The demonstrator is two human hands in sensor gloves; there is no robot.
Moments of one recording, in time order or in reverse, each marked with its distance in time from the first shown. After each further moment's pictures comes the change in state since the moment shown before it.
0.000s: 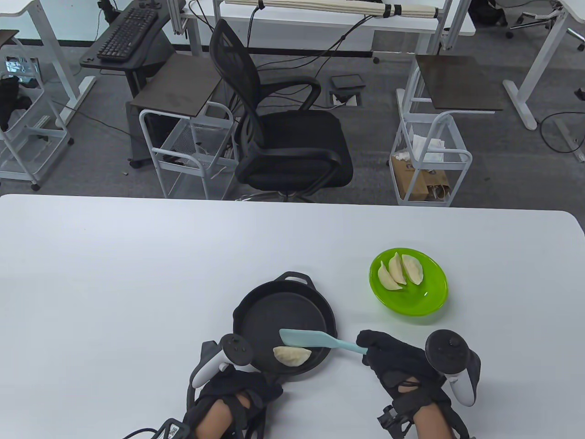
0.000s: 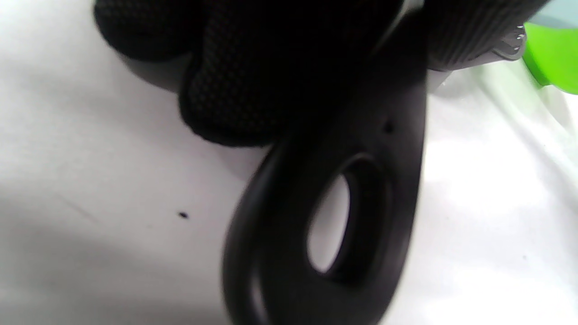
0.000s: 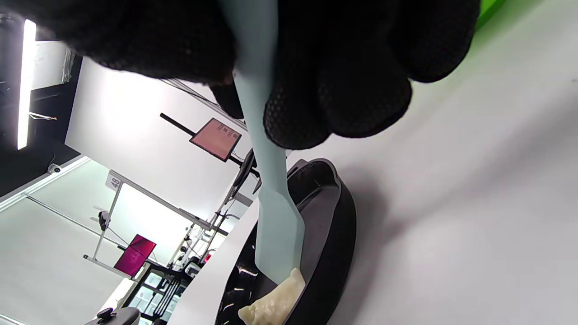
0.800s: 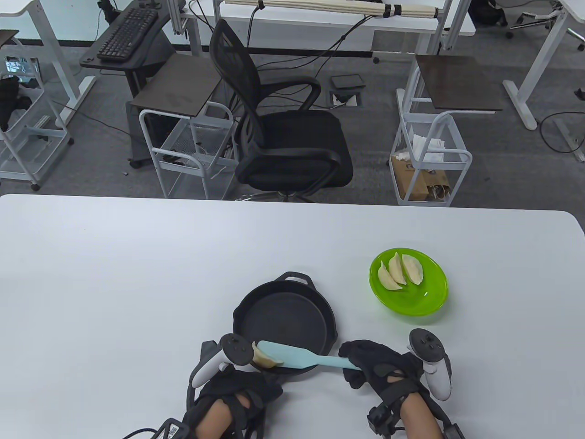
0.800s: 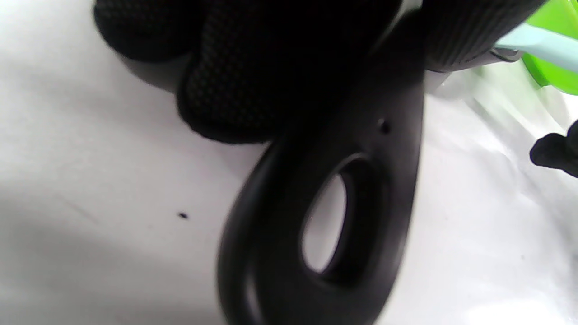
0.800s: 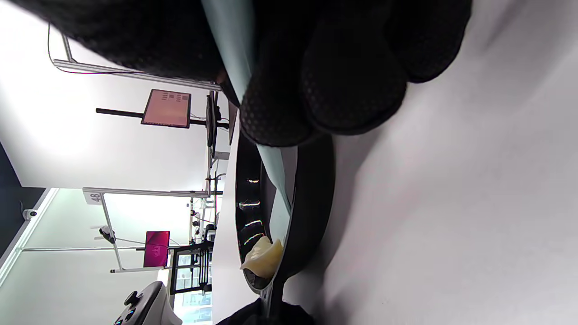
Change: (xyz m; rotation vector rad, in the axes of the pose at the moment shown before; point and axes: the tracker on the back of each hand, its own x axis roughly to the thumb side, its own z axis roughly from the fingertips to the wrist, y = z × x) left_hand -0.001 0.001 0.000 -0.005 -0.001 0.003; right_hand -0.054 0.048 -0.025 0.243 0.239 -0.368
